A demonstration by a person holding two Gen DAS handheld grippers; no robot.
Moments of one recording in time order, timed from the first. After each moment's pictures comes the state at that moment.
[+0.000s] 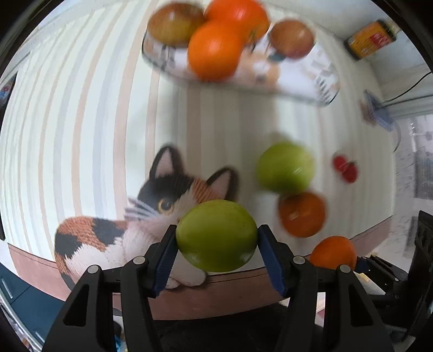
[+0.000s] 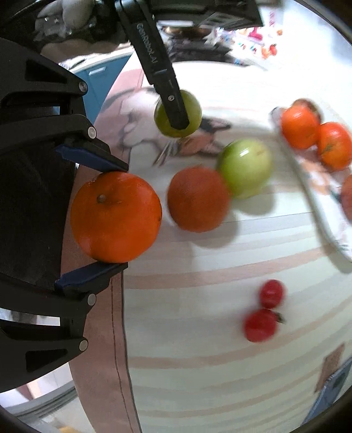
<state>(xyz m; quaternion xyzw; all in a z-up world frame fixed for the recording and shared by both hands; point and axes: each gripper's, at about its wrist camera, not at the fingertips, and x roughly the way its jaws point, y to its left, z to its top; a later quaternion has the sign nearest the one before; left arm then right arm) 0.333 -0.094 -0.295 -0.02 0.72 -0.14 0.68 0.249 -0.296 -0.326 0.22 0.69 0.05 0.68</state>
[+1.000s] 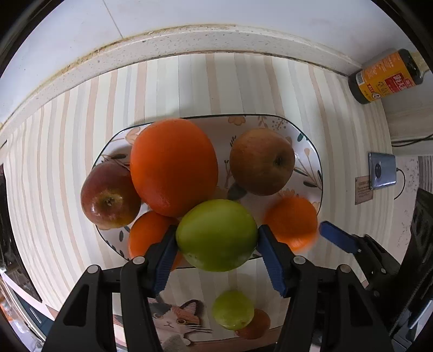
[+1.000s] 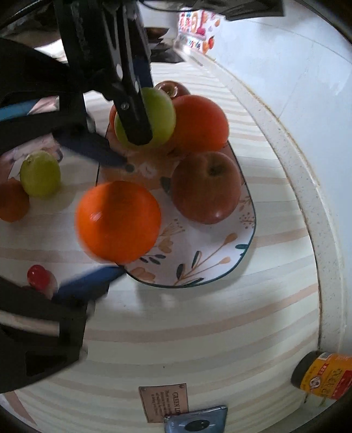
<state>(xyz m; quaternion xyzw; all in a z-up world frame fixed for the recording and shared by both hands) 0.497 -0.184 -0.283 0.04 0.72 -0.12 0.68 0.449 -0.341 -0.327 0.21 0.65 0.03 0.73</state>
